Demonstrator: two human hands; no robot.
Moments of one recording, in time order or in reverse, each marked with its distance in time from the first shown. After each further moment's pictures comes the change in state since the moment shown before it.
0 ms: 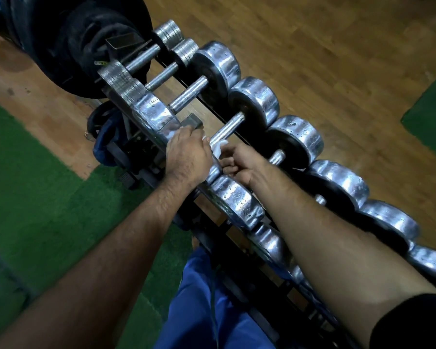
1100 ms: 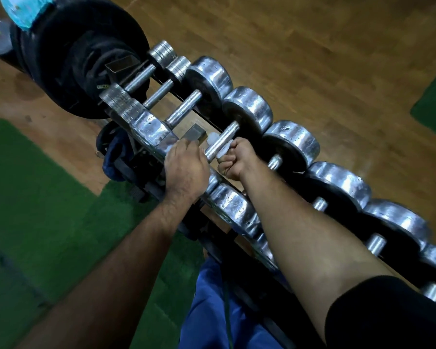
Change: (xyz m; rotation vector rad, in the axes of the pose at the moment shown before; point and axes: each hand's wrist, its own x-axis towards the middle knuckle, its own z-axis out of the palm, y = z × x) left_hand -0.004 0.004 0.009 0.059 0.110 0.000; right_hand 0.024 -0.015 0.002 0.274 -0.043 0.013
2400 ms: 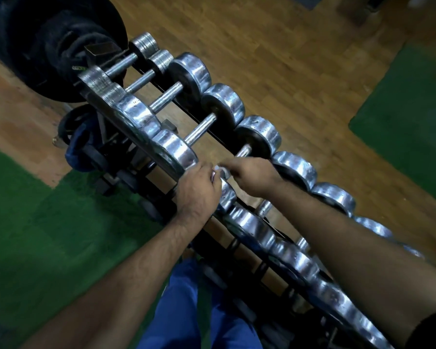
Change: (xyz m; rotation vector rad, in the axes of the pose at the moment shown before) left_hand -0.099 0.052 -0.009 -0.236 -0.069 0.072; right_hand -0.152 0.013 -0.066 -2.243 0.138 -0.882
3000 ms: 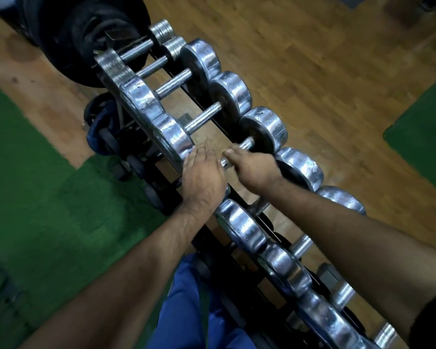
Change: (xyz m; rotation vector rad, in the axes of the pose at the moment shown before) left_hand -0.001 0.032 0.039 0.237 0.011 -0.144; right_hand 0.001 0.034 0.024 -0.224 0.065 -0.064
